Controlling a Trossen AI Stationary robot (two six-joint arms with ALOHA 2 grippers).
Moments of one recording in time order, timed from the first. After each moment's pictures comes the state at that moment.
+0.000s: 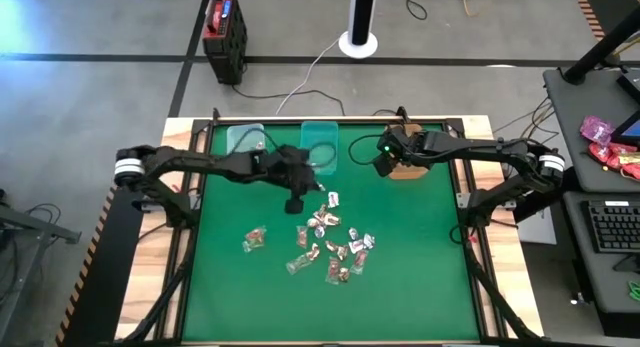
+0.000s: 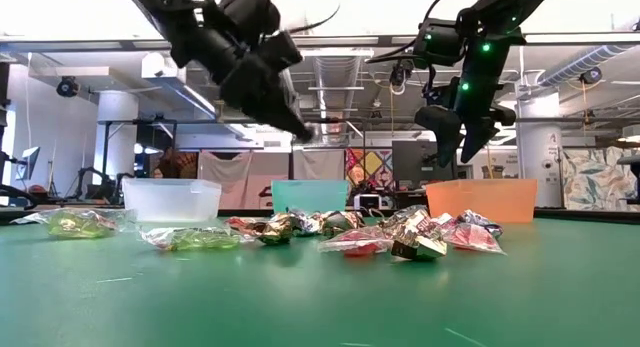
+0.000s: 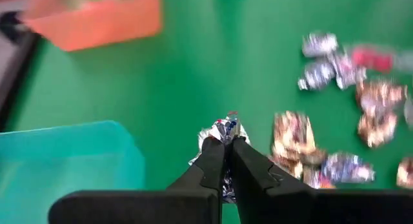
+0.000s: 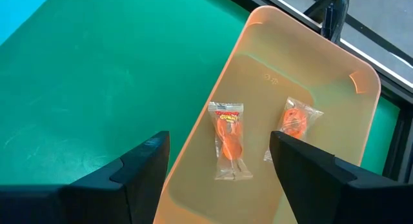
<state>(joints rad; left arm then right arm) 0.24 1.55 0.93 -0.07 0.15 0.28 -0.42 1.42 0.94 -0.70 0.44 0.51</state>
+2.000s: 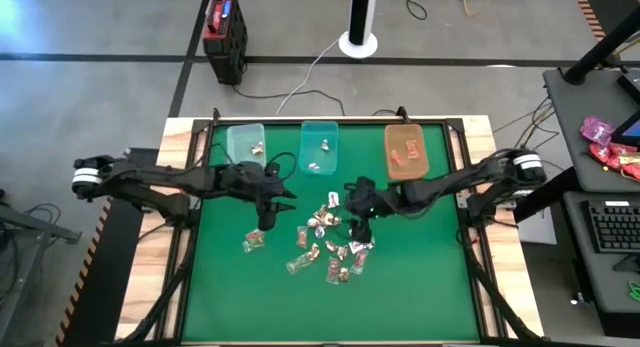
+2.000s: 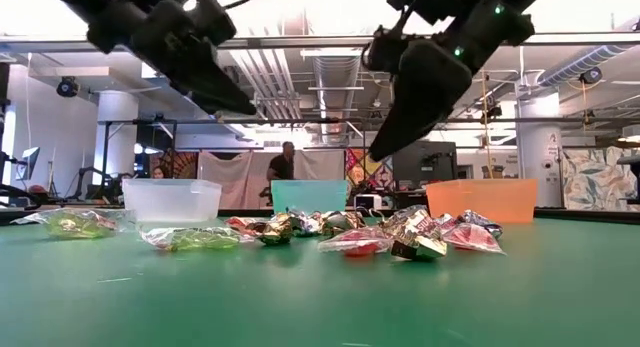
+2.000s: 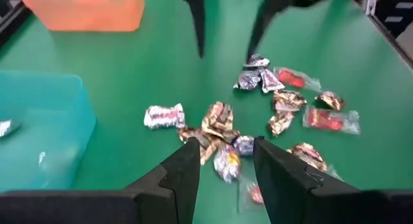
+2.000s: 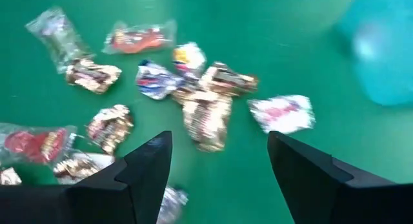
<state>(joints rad) 0.08 1.16 0.61 -0.01 0.11 0.00 0.08 1.61 0.92 -0.14 0.13 0.15</state>
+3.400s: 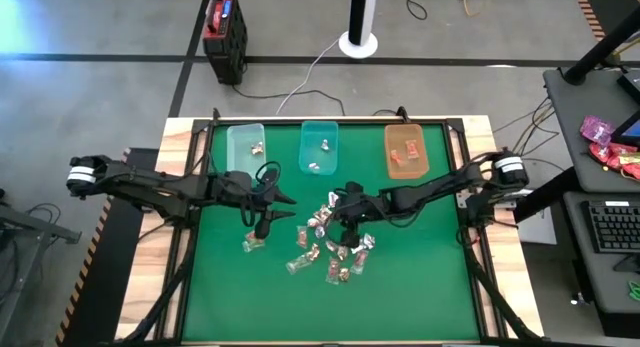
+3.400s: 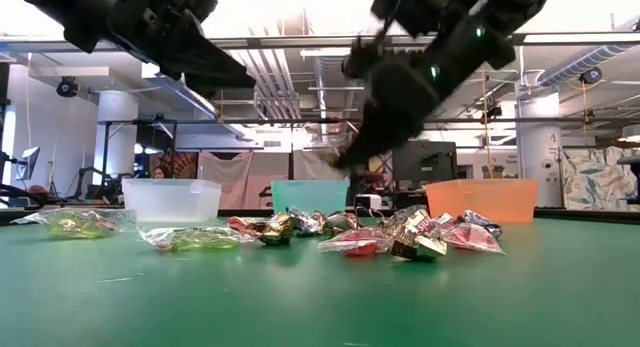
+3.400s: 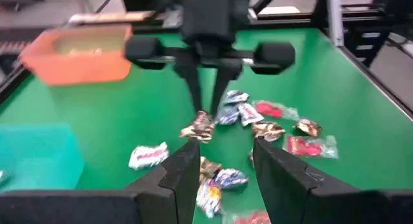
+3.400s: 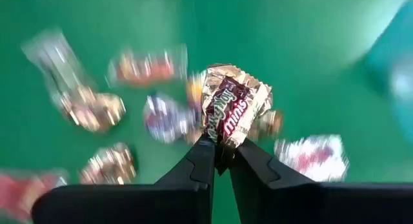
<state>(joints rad) -0.03 1.11 0.53 0.20 0.04 0.03 0.08 1.72 0.93 0.09 0.14 0.11</state>
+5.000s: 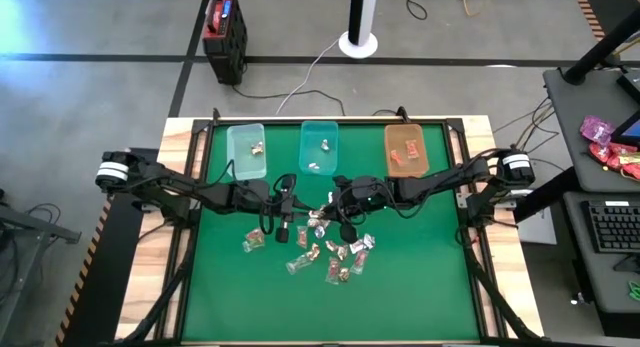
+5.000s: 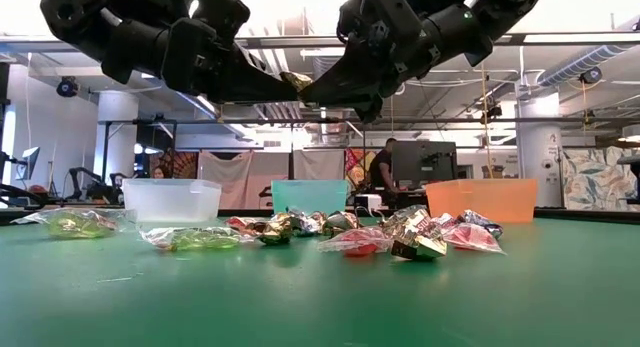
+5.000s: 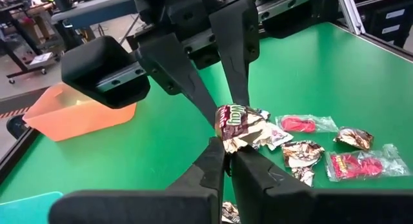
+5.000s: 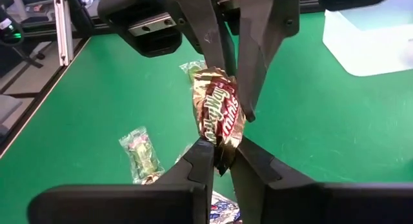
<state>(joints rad) -0.04 1.42 0.54 0.60 0.01 0.23 0.01 1.68 0.93 0.30 -0.12 0.11</state>
